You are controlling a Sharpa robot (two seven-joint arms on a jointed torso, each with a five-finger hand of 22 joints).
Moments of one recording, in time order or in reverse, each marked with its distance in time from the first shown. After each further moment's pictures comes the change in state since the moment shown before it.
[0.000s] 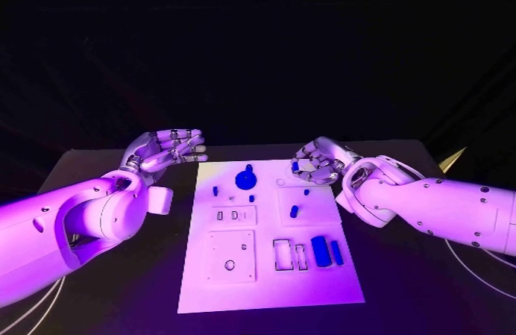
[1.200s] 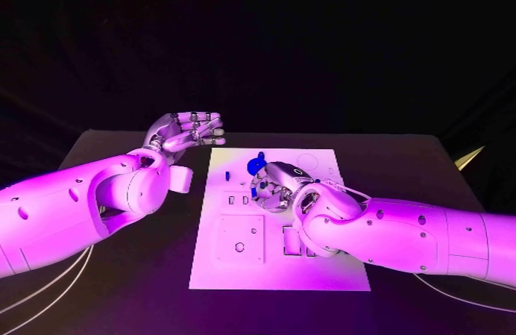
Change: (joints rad) left arm 0.000 0.050 -0.005 -0.046 0.000 0.000 -0.010; left_hand 0.000 0.000 0.000 0.000 0.000 0.000 0.000 0.004 0.001 0.007 0.000 0.000 0.000 0.000 0.000 0.000 0.004 0.000 0.000 0.000 0.004 0.002; right arm -0.112 0.260 -0.021 0.034 -0.262 -0.012 -0.292; right_hand -0.016 0.005 0.010 -0.004 0.000 -0.003 0.004 0.001 0.000 0.004 -0.004 0.000 0.000 -0.003 -0.003 0.000 0.000 0.000 0.000 -0.007 0.000 0.000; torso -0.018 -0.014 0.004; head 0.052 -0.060
